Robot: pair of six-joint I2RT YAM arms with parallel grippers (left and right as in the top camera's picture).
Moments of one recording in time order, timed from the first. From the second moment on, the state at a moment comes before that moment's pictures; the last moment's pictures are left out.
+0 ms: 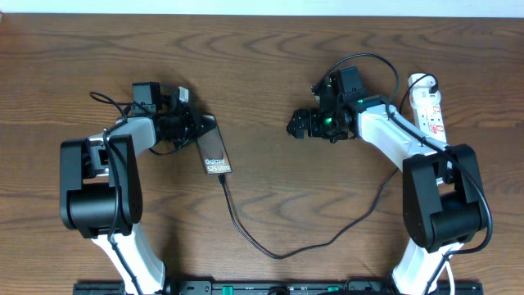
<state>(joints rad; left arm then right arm) 0.08 2.01 1.05 -0.19 0.76 -0.46 0.29 1.95 1.24 -0.48 -0.41 0.28</state>
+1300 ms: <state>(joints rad) 0.08 2.00 1.06 -0.22 0.77 -0.46 0.29 1.95 1.24 -0.48 -0.41 0.28</state>
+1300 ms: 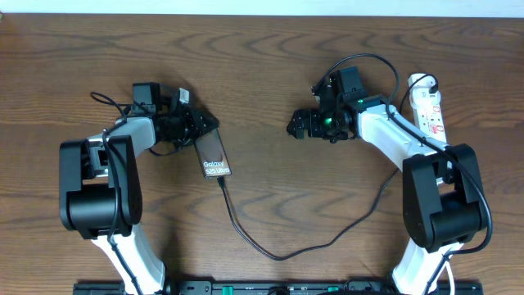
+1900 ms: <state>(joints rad) 0.08 1.97 1.08 -0.32 0.76 -0.46 0.29 1.95 1.24 -0.48 -0.41 0.28</state>
